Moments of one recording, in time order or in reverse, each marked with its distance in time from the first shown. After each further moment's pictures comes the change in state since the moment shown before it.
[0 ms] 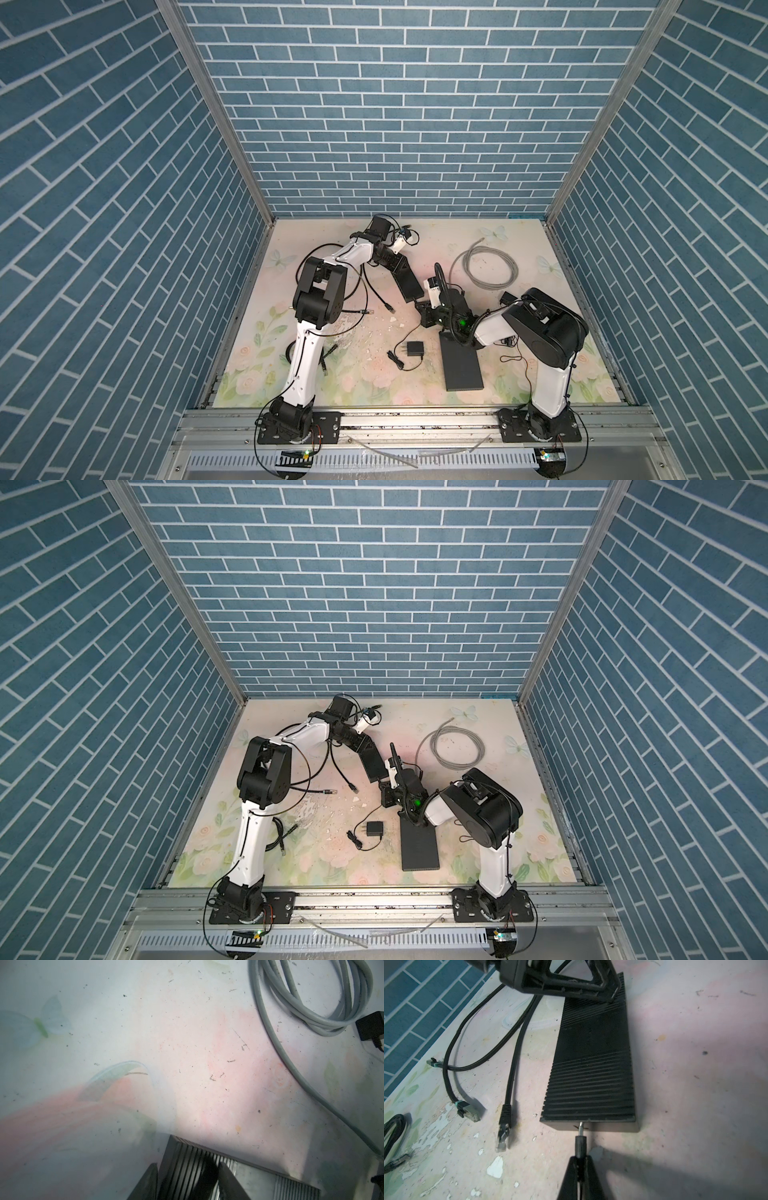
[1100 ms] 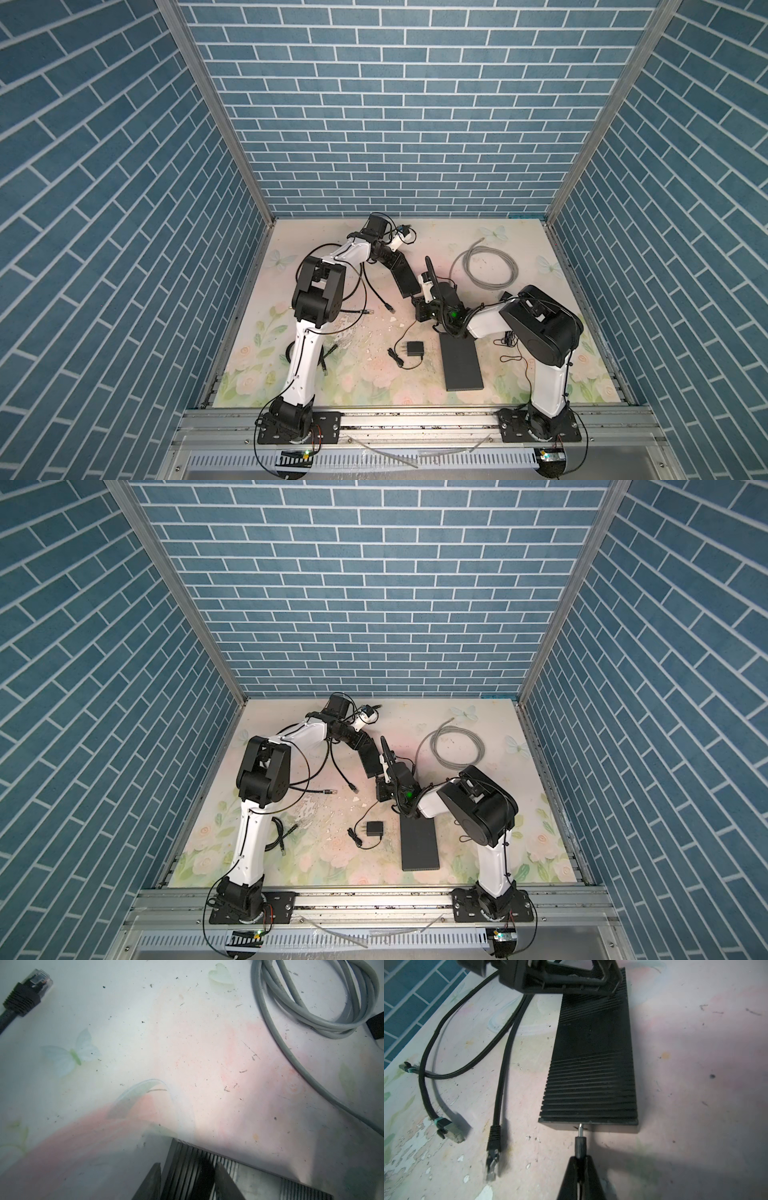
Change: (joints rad) left arm 0.017 0.011 -0.016 0.083 0.007 0.057; right arm 0.015 0.022 0.136 -0.186 0.068 -0.017
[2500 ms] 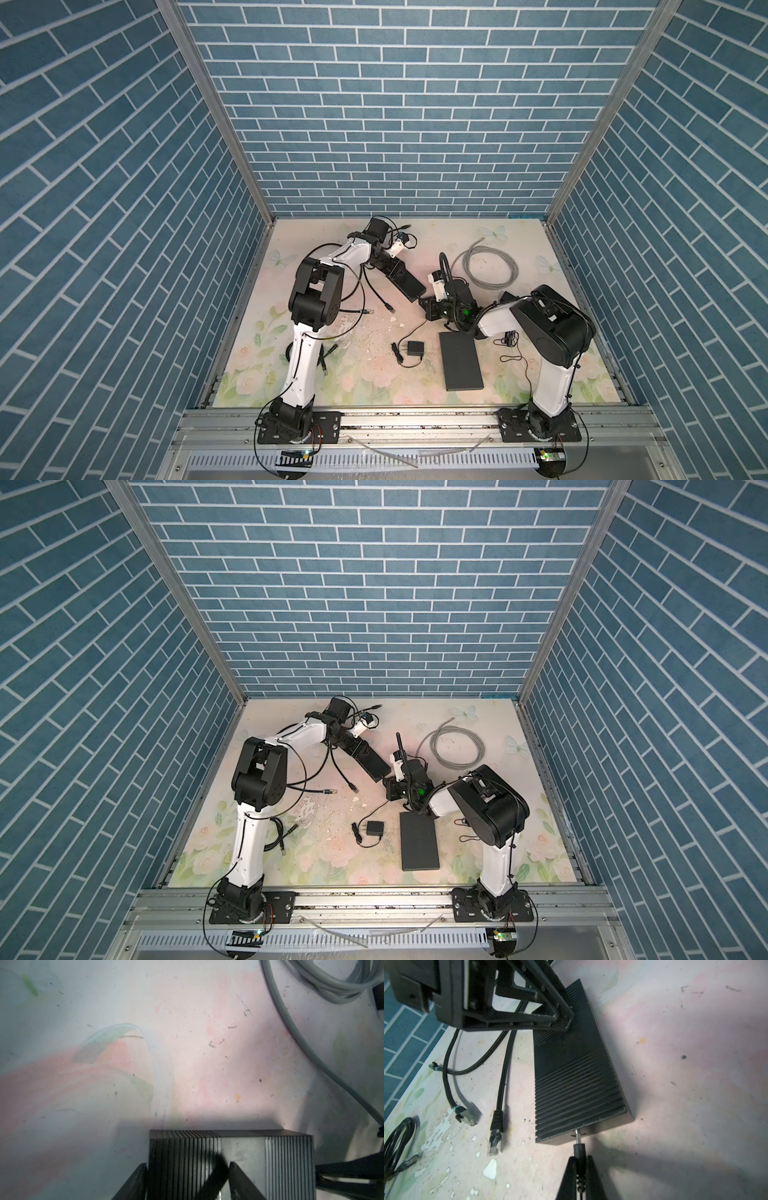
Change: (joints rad) left arm -0.014 -0.064 -0.032 -0.183 -0.052 -0.004; right arm -0.102 -0.053 -0.083 0.028 -0.195 0.009
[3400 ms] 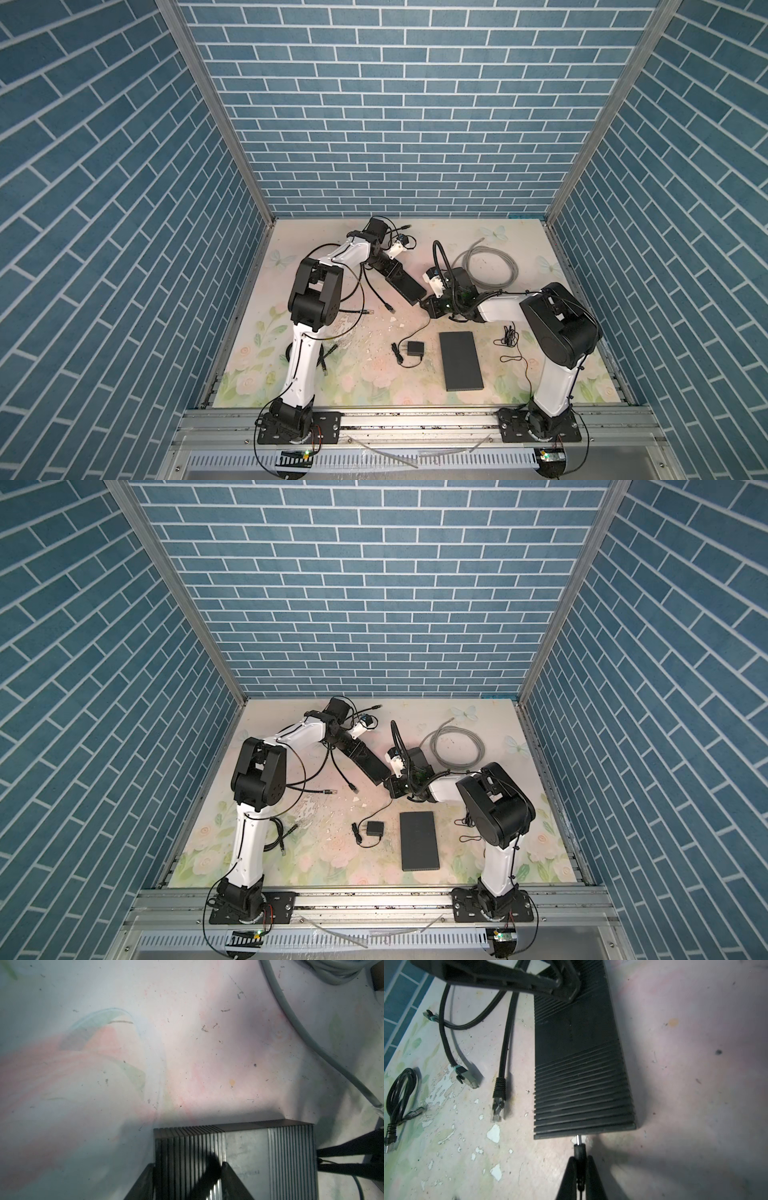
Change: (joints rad) left arm 0.002 -0.002 0.002 -0.042 0.011 0.045; right arm -0.054 -0.026 0.184 -0.447 -0.161 -0.203
